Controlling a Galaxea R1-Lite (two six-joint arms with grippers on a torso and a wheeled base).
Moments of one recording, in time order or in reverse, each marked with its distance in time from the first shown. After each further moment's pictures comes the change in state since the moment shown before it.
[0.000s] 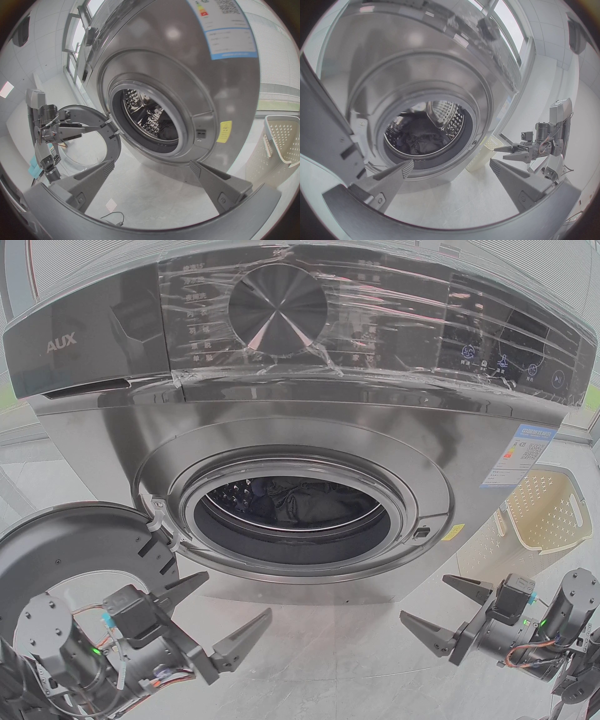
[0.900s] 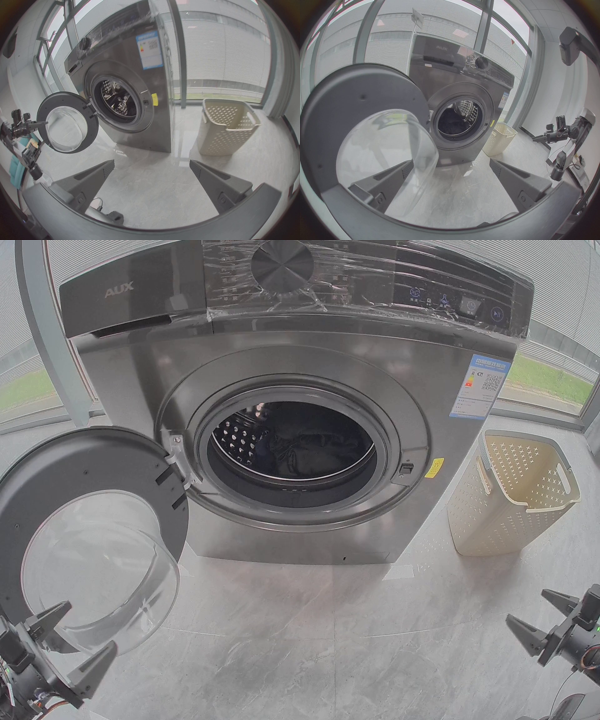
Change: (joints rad) left arm 0.266 -0.980 0.005 1.020 0.002 0.076; right arm -0.316 -0.762 0.006 0.876 -0.050 -0.031
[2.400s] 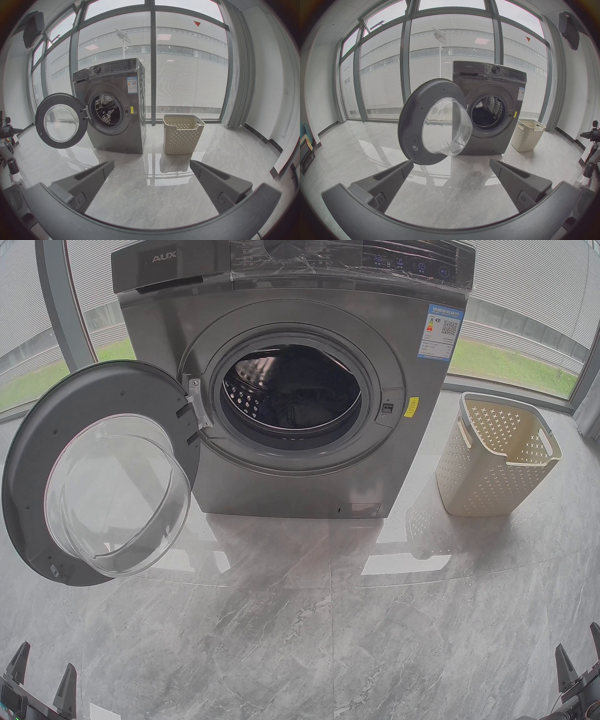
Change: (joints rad) left arm 0.558 -0.597 0.033 0.489 -0.134 0.056; right arm -0.419 -0.864 -0.001 0.630 0.113 -0.110
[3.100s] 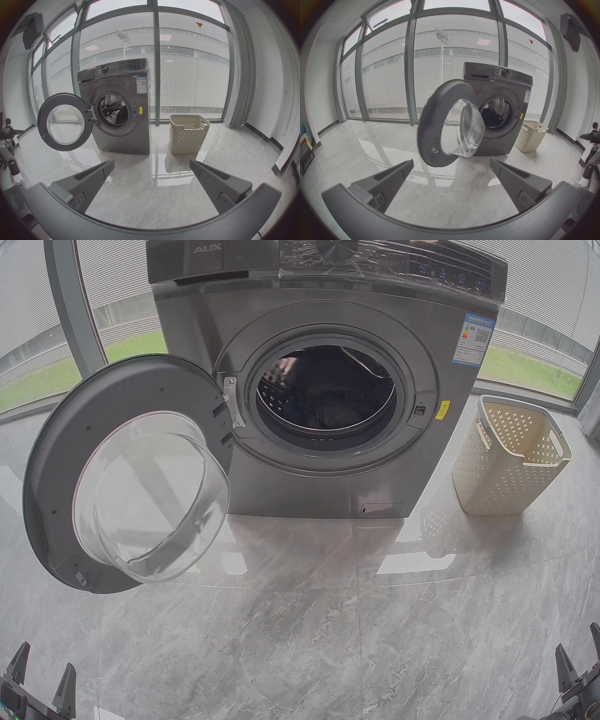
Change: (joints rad) left arm -0.002 -0.001 0.000 -0.001 0.002 -0.012; right arm 0.002 -0.002 0.000 0.000 -0.001 0.006
